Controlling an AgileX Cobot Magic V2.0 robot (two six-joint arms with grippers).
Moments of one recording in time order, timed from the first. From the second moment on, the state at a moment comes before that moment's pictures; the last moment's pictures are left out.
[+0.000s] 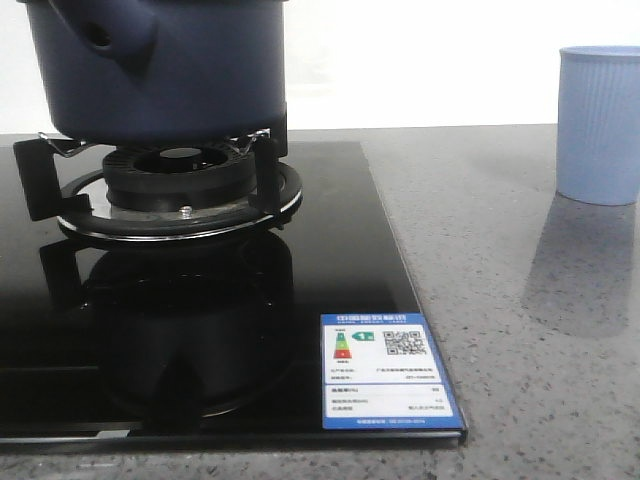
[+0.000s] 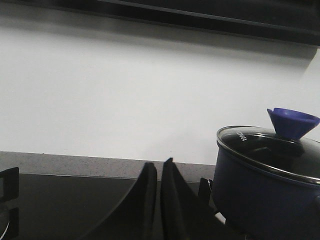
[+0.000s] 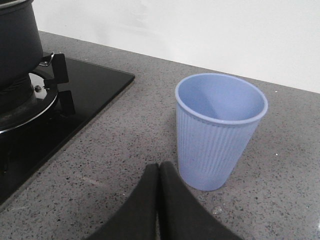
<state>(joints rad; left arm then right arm) -0.12 0.22 -0.27 -0.52 -0.02 0.39 -0.34 0.65 -0.39 -1.71 -0.64 1.50</state>
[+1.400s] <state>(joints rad) 0.00 0.00 0.00 -0.14 0.15 0.18 -0.34 0.64 -0.39 -1.71 -0.64 1.50</state>
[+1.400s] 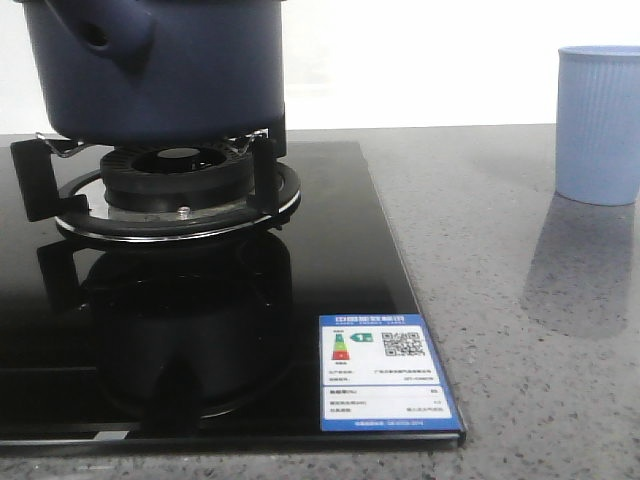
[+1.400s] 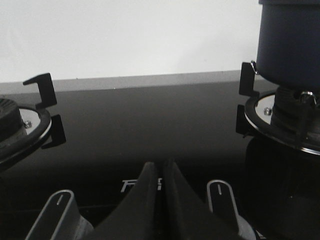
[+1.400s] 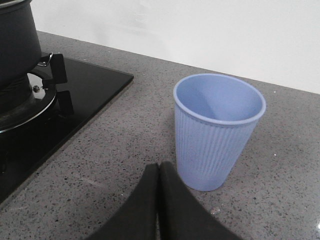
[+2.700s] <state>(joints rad) 0.00 0.00 0.00 -0.15 0.17 0.18 -0.32 0.64 -0.39 -1.19 -0.57 1.10</state>
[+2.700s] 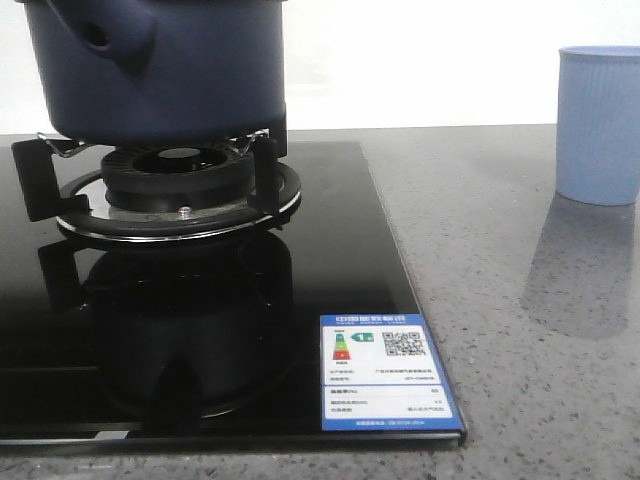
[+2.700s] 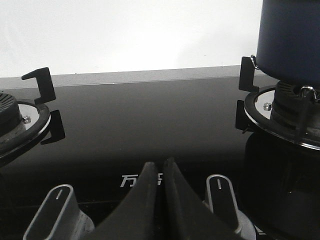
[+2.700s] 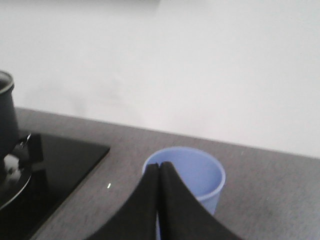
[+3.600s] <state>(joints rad) 0.00 0.00 0.00 -0.15 0.17 0.18 -0.04 0.16 -0.05 -0.12 0.06 0.08</state>
